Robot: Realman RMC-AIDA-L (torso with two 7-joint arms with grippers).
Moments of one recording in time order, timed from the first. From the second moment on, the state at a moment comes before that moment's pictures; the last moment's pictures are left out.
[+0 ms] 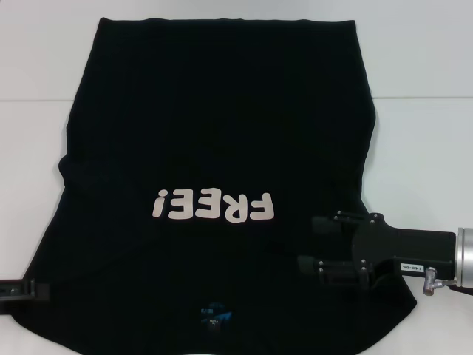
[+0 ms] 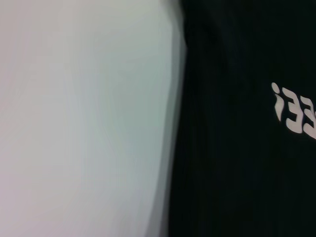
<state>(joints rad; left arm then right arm) -0.47 -1.98 0.24 0.85 2.70 1.68 -2.27 0.53 2.07 -0.87 -0.51 -1.88 -1.44 1.20</state>
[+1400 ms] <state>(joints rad) -0.47 -1.99 0.31 0.88 2.70 1.65 -2.26 0.54 2.08 -0.86 -0.51 -1.88 -1.45 1.21</state>
